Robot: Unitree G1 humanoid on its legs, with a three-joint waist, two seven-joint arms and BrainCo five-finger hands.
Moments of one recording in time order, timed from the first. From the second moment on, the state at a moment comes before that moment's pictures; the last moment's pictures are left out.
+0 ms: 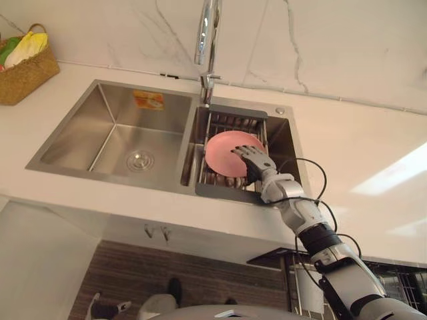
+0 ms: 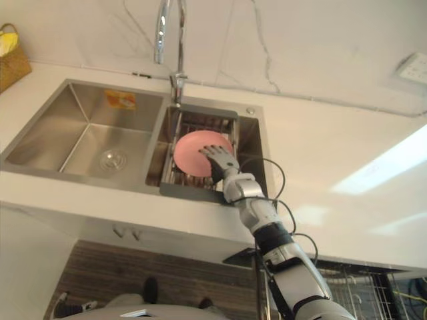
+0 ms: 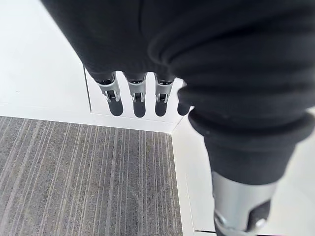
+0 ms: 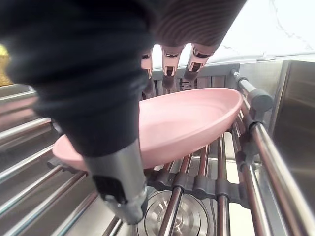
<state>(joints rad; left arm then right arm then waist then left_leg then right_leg) 0.27 0.13 0.23 0.87 0.34 -0.02 0.27 -0.48 -0.40 0.33 0.38 -0.95 -0.01 0.07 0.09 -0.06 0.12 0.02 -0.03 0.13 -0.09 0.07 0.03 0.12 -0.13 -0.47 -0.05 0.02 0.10</state>
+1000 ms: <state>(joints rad) 0.26 0.15 0.22 0.87 0.34 -0.02 0.30 -0.51 -0.36 0.41 0.45 -1.07 0.00 -0.03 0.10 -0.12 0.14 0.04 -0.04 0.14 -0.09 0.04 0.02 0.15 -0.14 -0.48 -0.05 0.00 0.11</state>
